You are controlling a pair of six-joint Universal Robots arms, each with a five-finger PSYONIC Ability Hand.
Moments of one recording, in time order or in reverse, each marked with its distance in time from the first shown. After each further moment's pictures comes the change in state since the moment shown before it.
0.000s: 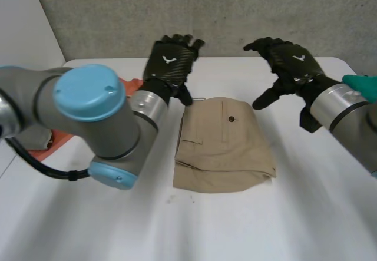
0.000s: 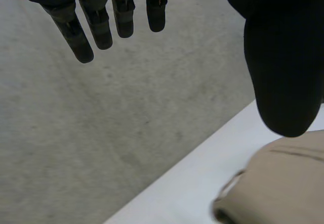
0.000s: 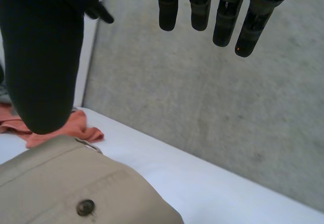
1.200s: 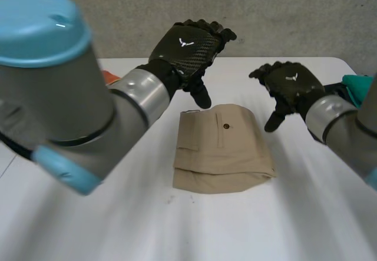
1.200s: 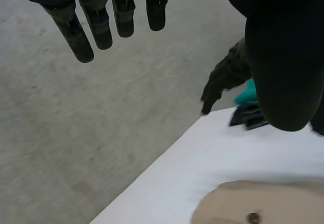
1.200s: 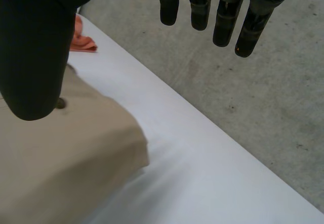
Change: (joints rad) left arm -0.026 0.208 0.059 -0.364 0.186 0.001; right arm 0.064 0.027 -0.038 0.215 0.173 -0.436; left_hand -0.005 0.000 0.000 0.000 -0.003; right_hand -0.058 -0.005 0.000 0.000 -0.009
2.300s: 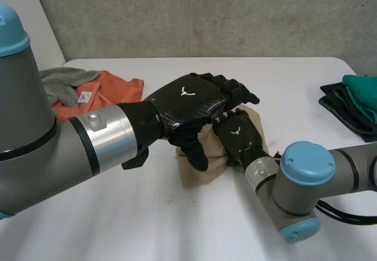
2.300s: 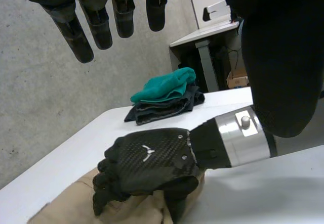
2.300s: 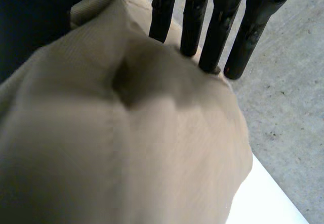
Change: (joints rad) left arm 0.121 0.159 -0.209 -0.197 0.454 -0.014; right arm 0.225 0.373 0.169 -0.646 0.132 -0.201; left_hand 0.000 0.000 0.000 0.000 0.000; right_hand 0.279 0.282 0.285 0.263 0.219
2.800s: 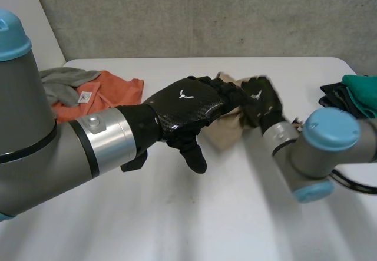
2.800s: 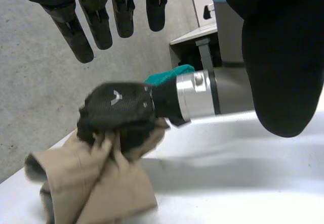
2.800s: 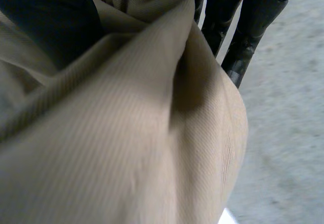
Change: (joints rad) left arm 0.010 0.002 -0.018 0.006 0.001 0.000; right arm -0.133 -0.023 -0.154 0.005 -0.066 0.005; left_hand 0.000 0.000 0.000 0.000 0.000; right_hand 0.507 0.674 0.661 0.672 0.638
